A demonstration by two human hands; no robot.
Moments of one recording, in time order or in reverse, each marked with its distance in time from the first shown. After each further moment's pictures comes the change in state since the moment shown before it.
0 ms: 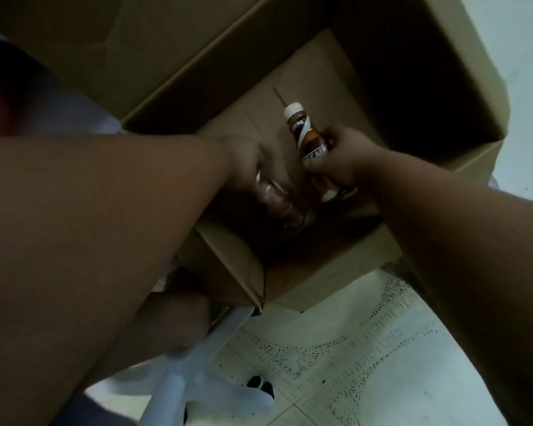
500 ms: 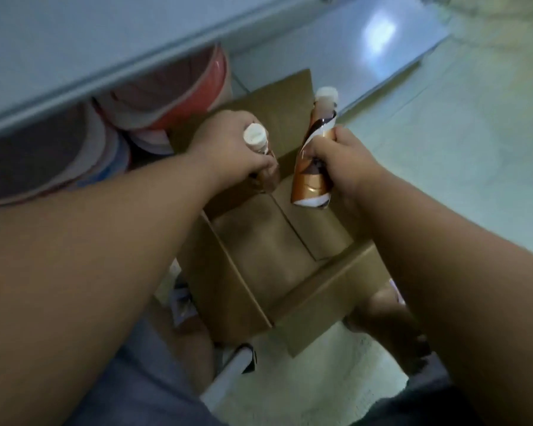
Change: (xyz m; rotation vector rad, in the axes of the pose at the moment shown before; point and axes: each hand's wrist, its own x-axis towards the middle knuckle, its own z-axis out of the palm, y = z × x) left_hand -0.223 -0.015 -0.099 -0.667 1.033 0.137; right_hand -0.192 -0.161 -0.055 0.469 0.326 -0.370
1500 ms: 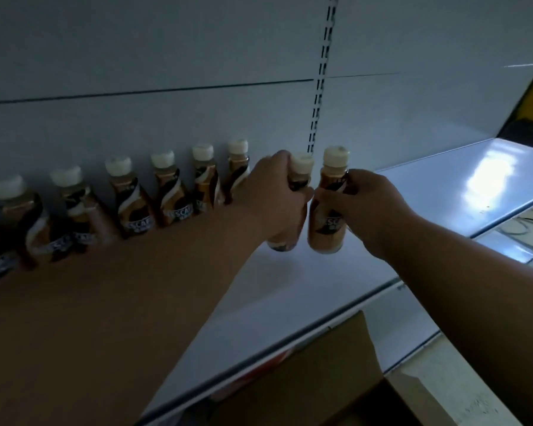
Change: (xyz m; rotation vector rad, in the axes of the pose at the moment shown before) left_hand 0.188 0.088 -0.202 0.032 0.452 0.198; right_hand 0.155 -0.273 0.032 -0.113 0.061 -0.637
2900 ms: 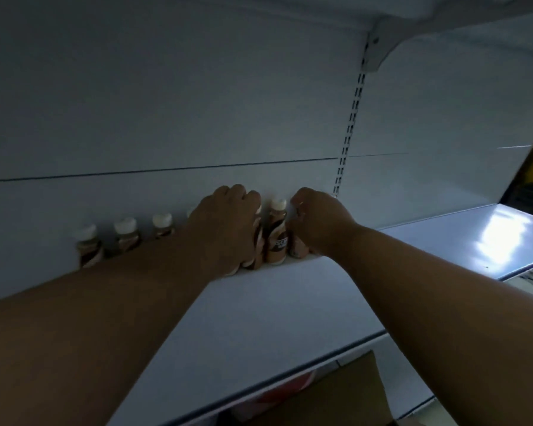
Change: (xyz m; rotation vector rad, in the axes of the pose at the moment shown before) left_hand -0.056 -0.009 -0.148 0.770 0.060 0.207; right_hand -0.013 -0.124 0.048 -0.525 -0.174 -0.378
